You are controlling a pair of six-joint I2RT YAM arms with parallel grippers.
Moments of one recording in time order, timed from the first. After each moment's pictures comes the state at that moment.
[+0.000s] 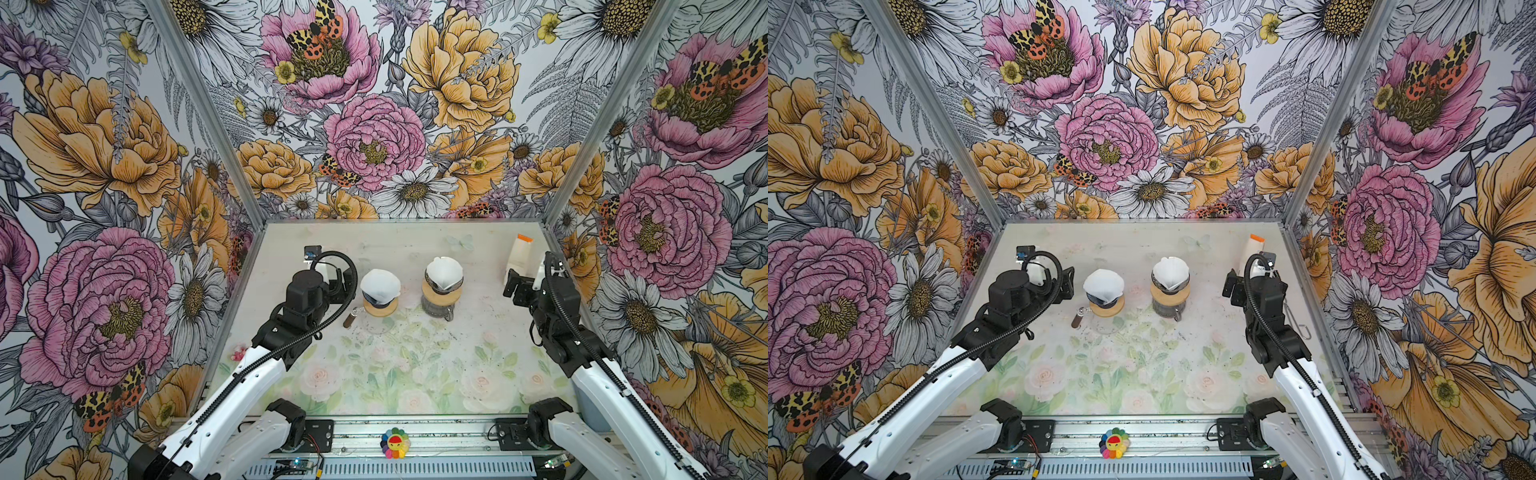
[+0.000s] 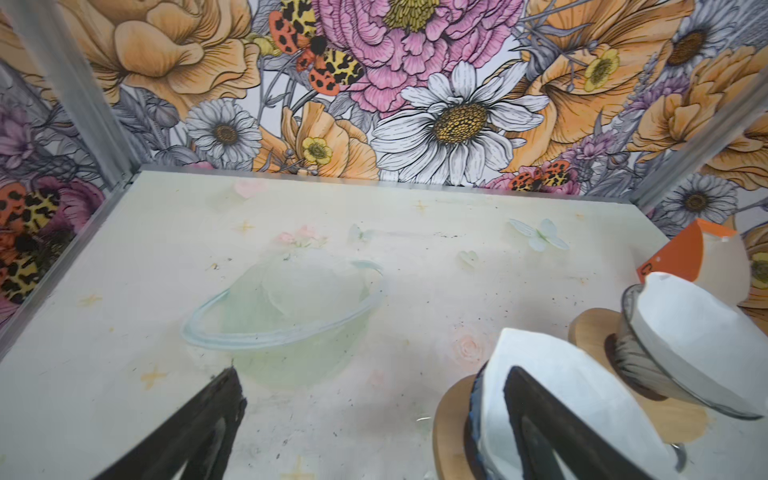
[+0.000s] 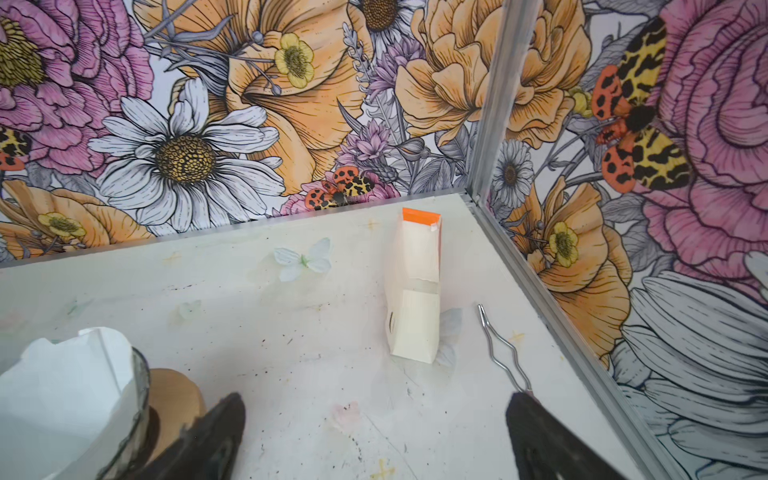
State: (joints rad) left arm -0.42 0.87 0.70 -0.18 -0.31 -0.27; right arm 0.21 0.78 0.62 -0.21 0.37 0.19
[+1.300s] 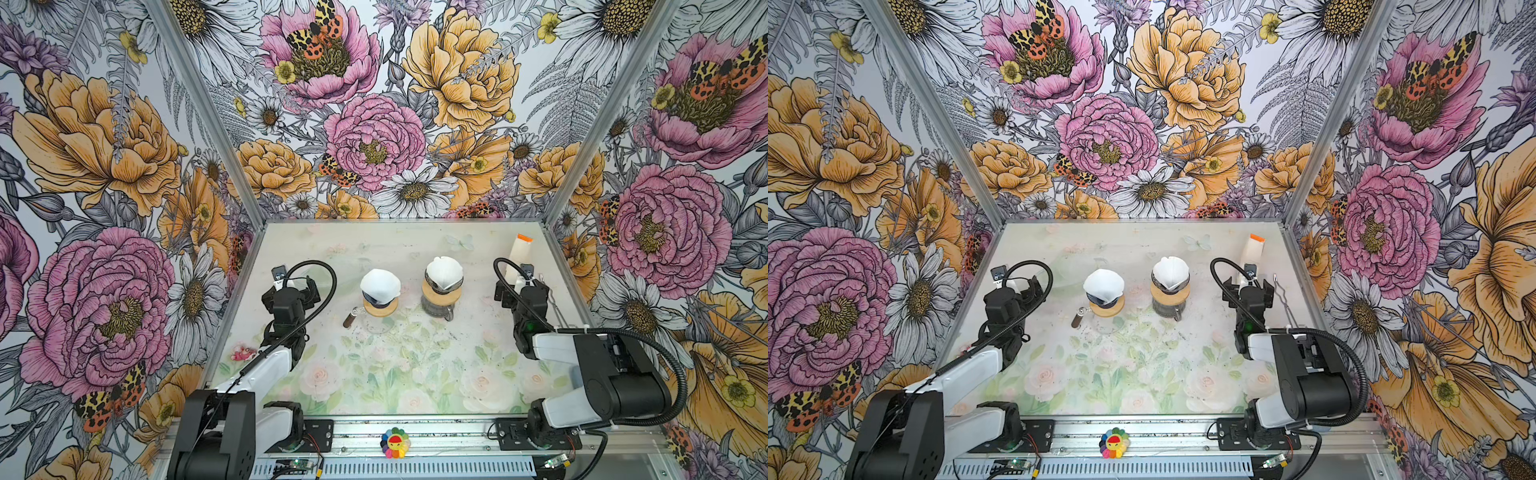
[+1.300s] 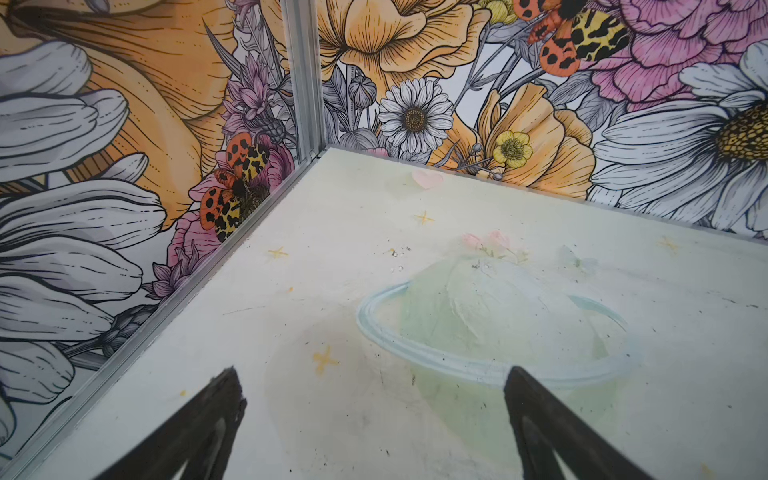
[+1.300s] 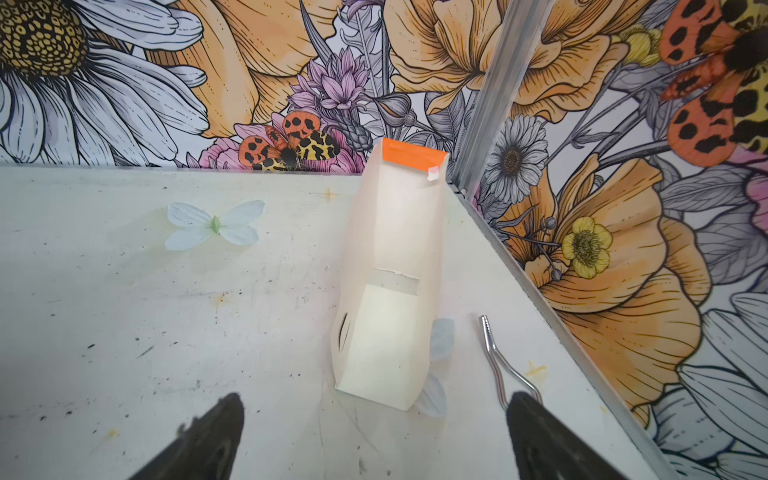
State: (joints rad) left arm -0.06 1.18 0.38 0.51 -0.35 -0.16; right arm 0.04 1.49 0.36 0.83 0.27 -0.04
